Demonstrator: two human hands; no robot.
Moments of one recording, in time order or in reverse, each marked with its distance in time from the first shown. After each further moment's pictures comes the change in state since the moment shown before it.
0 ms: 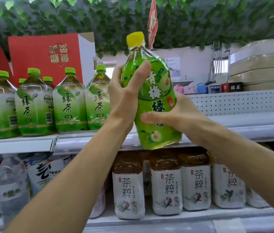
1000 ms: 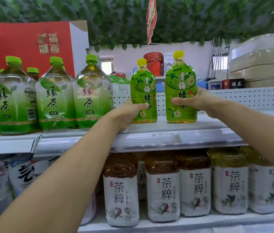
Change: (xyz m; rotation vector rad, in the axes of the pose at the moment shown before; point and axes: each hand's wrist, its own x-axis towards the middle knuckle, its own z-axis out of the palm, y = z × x) left_hand 0.058 -0.097 -0.016 0.538 -0.306 -0.670; right_hand 0.085 0.084 -0.095 -0.182 0.157 0.399
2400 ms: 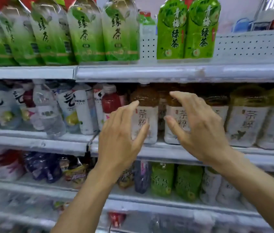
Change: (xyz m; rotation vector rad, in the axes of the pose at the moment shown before) left_hand -0.234 -0.154 0.027 0.736 0.552 0.473; right_hand -0.225 0.061 0.127 -0.577 0.209 -0.755
